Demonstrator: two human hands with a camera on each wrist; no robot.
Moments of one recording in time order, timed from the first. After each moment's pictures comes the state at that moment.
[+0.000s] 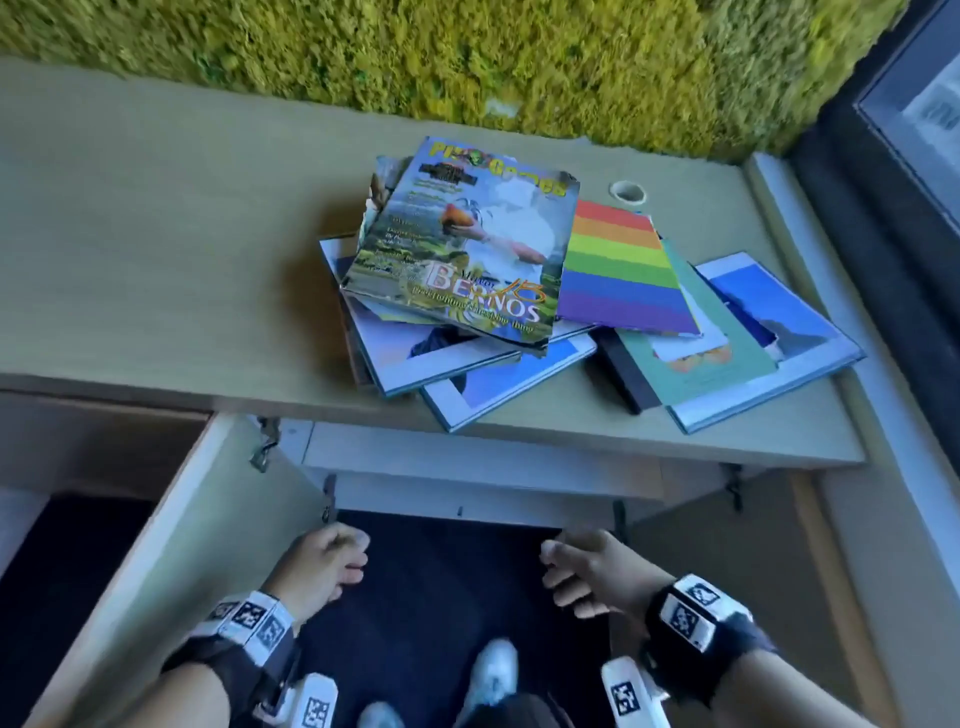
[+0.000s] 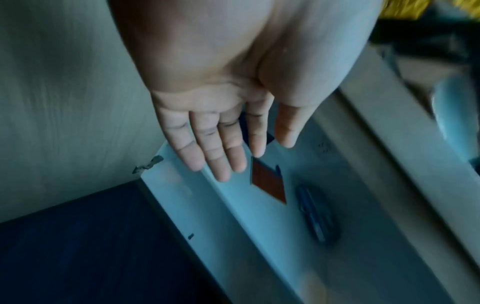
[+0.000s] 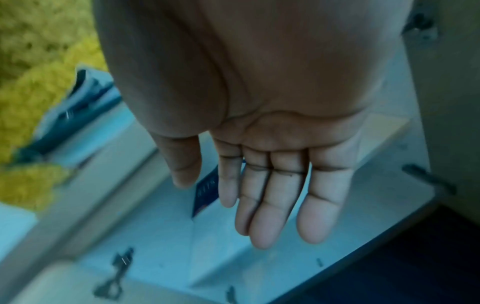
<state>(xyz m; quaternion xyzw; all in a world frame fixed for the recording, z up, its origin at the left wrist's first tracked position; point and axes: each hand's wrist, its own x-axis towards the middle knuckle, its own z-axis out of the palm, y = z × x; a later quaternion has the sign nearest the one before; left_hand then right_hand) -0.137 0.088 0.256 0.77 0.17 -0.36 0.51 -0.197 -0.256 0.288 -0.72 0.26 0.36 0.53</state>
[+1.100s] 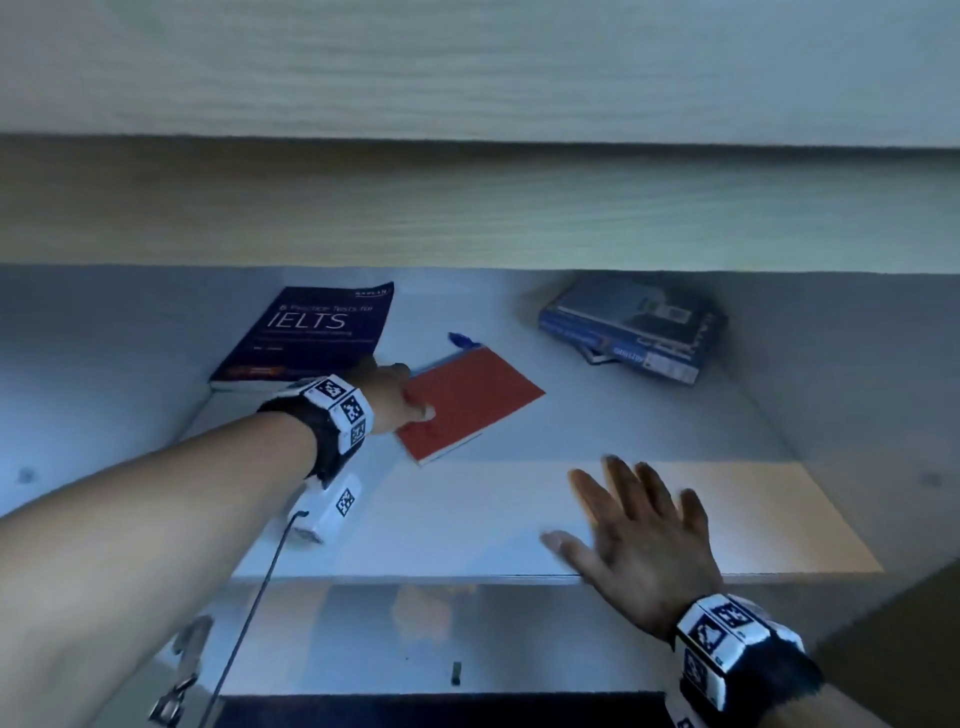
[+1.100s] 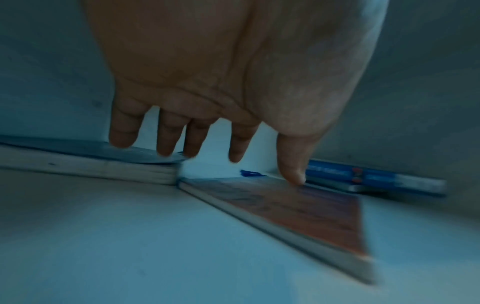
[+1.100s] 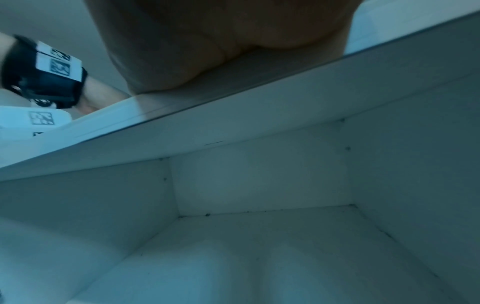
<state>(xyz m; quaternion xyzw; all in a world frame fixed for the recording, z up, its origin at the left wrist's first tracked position) 0.166 -0.094 -0.014 0.98 -0.13 -0.14 0.04 -0.064 -0.346 -0.078 -0.99 0.10 0.07 0.07</state>
